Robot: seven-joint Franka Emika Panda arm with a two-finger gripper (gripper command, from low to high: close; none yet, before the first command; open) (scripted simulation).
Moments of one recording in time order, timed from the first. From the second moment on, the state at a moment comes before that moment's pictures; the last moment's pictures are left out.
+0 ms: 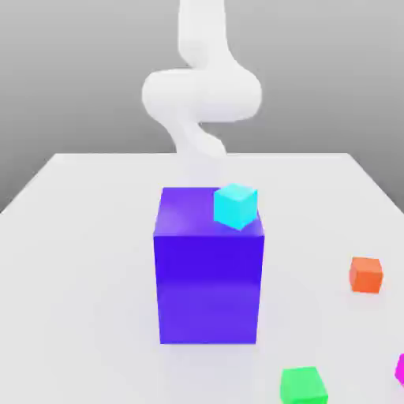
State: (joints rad) arm 0.06 -0.71 -0.02 -2.29 0.02 2.32 0.70
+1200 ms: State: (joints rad) arm 0.56 0.58 0.06 -2.13 -0.08 2.70 -0.33
